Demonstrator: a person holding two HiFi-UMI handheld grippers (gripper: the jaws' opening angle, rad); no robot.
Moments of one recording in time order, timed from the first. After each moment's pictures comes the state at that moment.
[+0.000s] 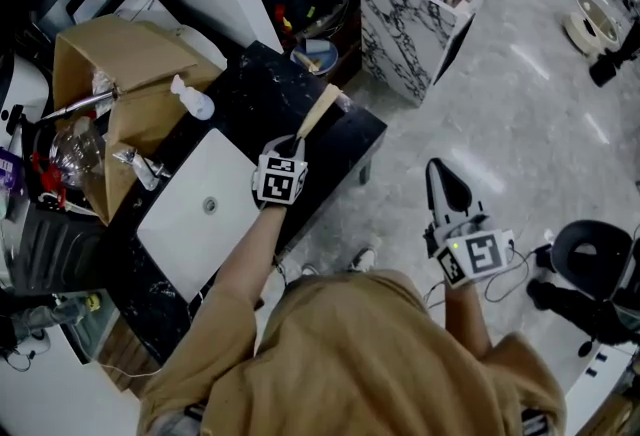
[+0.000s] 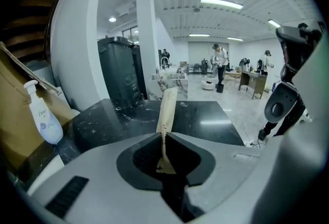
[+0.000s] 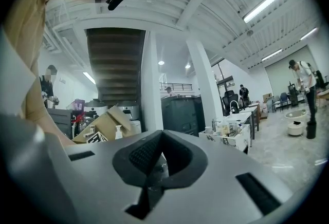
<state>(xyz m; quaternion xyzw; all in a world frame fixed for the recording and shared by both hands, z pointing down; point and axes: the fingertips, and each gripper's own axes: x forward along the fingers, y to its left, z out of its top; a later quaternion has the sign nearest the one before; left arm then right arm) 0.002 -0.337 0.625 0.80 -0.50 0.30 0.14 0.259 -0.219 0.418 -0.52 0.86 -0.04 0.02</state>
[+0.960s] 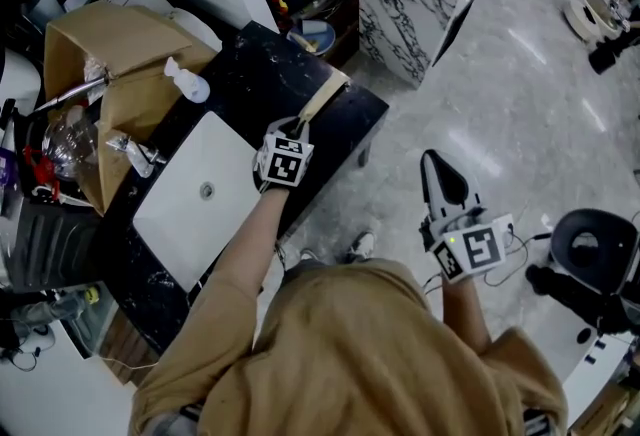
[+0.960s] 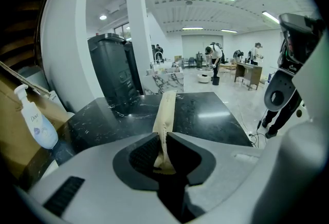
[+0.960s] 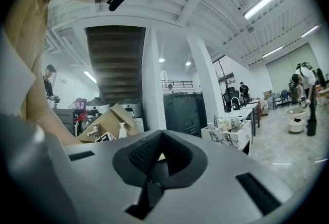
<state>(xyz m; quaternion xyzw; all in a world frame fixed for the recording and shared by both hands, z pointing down) 0.009 -0.338 0.645 0.80 -0.47 0.34 0.13 0.238 -0.206 0.431 -0.51 0.86 -0.05 0.01</state>
